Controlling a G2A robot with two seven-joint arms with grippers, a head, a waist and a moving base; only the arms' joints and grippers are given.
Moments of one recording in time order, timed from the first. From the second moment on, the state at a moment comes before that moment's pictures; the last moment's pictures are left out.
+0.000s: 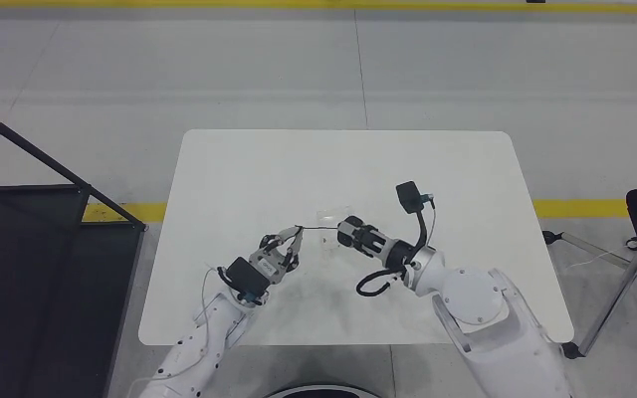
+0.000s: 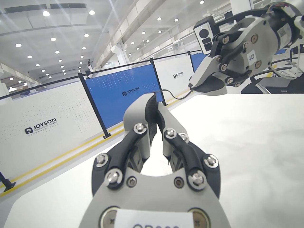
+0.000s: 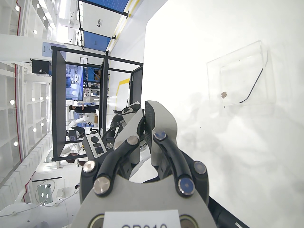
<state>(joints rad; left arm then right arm) 1.34 -1.25 -1.16 -1.44 1.68 -0.11 0.90 -1.19 -1.15 1.14 -1.98 -0.09 0.35 0.60</state>
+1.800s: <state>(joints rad) 1.34 -1.26 -1.16 -1.43 1.63 -0.10 0.92 -1.26 -1.14 1.20 -1.98 0.02 0.16 0.65</state>
